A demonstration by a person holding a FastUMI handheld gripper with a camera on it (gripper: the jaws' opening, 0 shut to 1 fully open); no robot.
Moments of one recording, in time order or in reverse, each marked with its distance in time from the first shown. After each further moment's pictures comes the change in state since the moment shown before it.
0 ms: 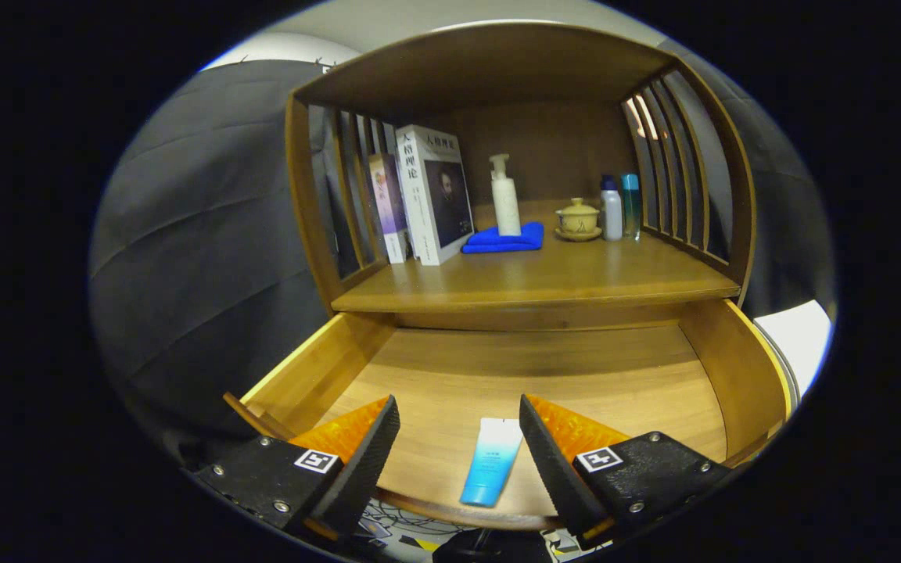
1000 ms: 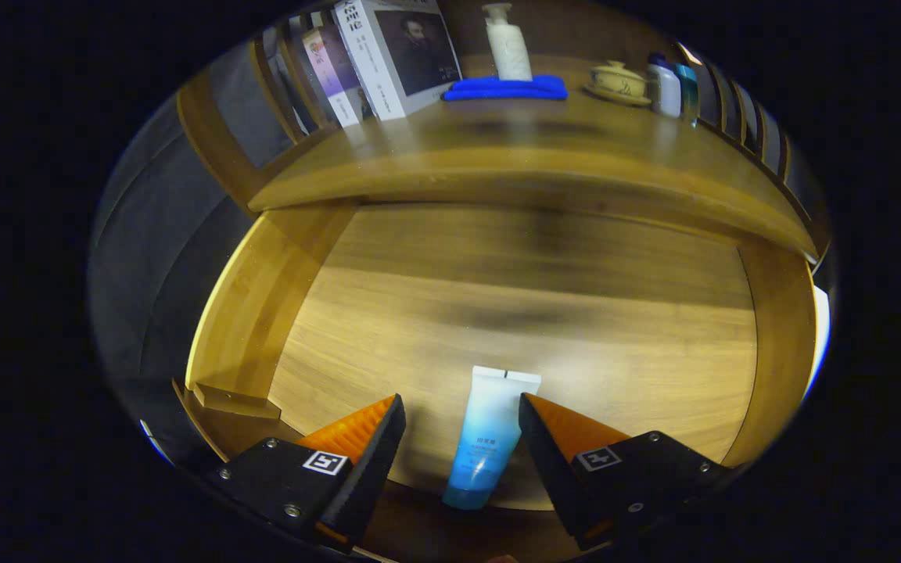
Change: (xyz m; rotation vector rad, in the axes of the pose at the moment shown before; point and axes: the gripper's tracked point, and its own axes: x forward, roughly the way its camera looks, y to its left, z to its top) arm 0.054 -0.008 -0.087 0.043 0.638 -0.001
